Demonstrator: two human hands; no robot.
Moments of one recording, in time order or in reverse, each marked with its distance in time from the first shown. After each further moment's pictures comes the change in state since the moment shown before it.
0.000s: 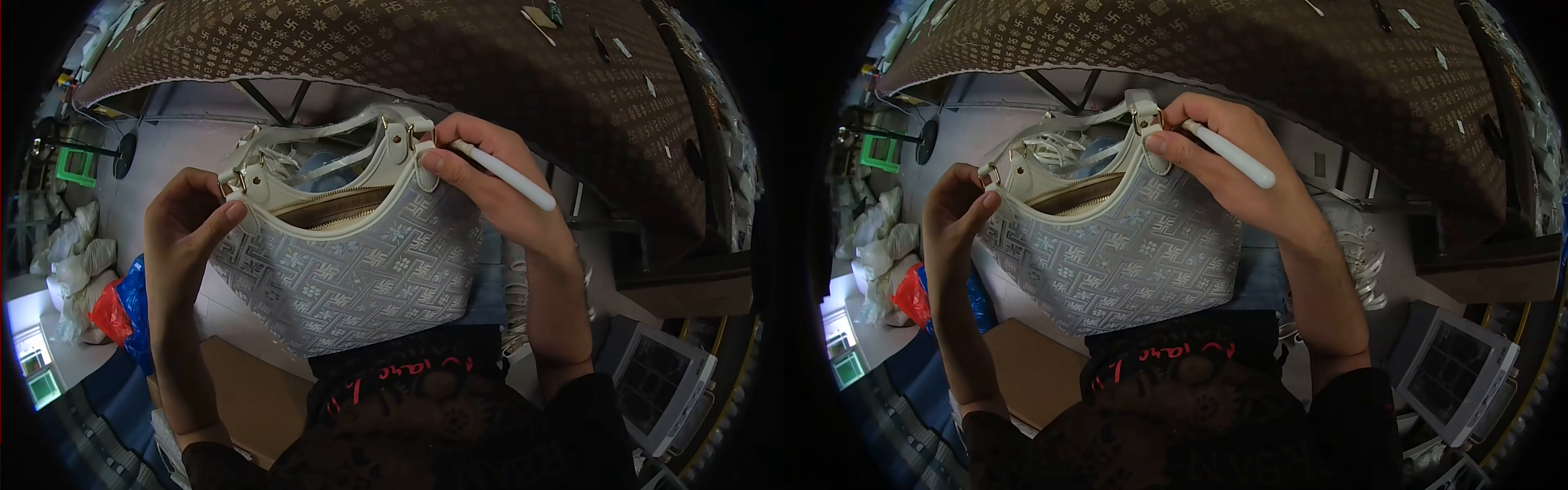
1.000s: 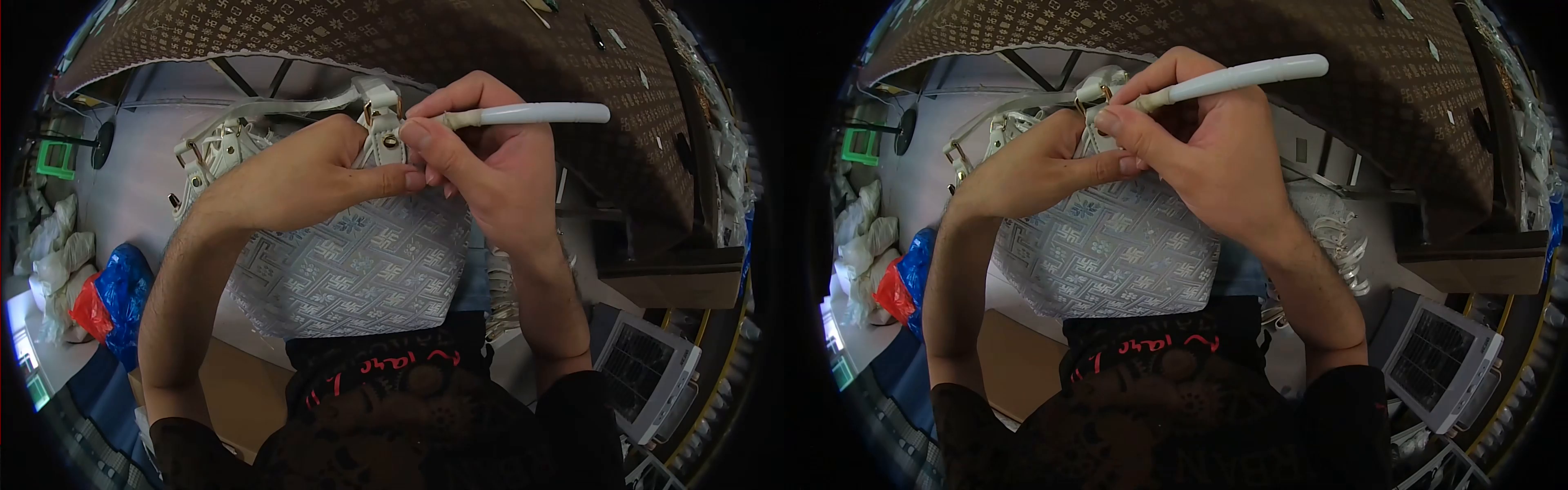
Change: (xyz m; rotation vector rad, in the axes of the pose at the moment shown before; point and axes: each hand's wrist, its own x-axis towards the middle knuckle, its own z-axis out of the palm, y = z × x) left_hand 0.073 0.023 0.109 0.451 -0.623 -0.113; right_hand -0.011 -0.019 0.017 0.317 0.156 -0.137
